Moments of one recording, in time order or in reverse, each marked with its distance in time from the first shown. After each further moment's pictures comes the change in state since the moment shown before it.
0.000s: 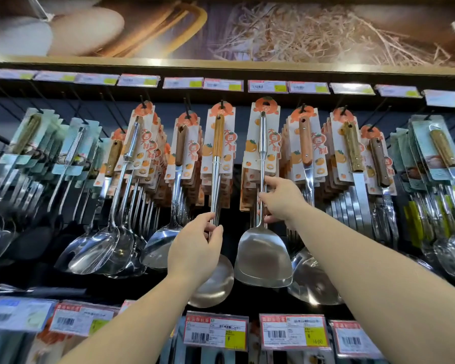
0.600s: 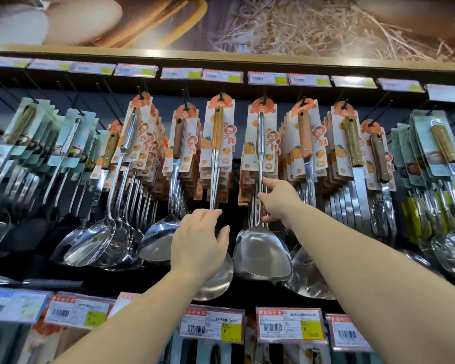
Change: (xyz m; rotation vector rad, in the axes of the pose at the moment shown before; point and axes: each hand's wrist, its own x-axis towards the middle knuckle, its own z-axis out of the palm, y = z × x) left_hand -0.003 -0.001 0.011 0.328 0.013 0.176; right_hand 0.000 0.008 0.004 -0.039 -0.019 0.072
